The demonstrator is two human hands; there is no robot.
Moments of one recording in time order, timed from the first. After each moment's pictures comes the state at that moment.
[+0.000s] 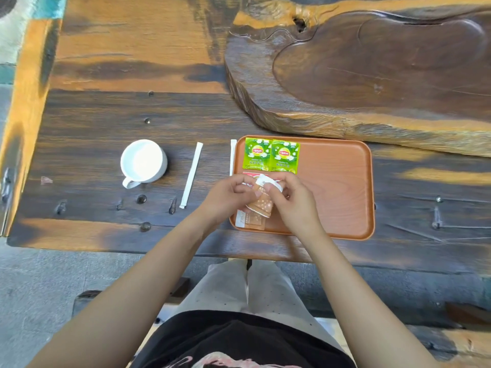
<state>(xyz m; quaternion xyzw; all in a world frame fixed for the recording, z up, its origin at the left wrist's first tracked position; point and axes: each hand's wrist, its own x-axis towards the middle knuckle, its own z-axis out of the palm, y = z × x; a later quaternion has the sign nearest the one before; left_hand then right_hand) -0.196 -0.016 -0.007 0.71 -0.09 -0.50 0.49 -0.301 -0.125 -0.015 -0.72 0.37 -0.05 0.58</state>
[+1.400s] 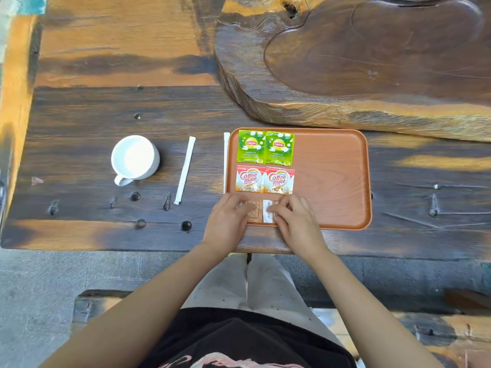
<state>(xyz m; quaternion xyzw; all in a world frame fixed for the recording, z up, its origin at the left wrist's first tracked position) -0.244 0.017 -0.066 0.86 -0.45 -0.17 0.17 -0.364 -0.118 -0.070 -0.91 0.23 0.01 0.34</state>
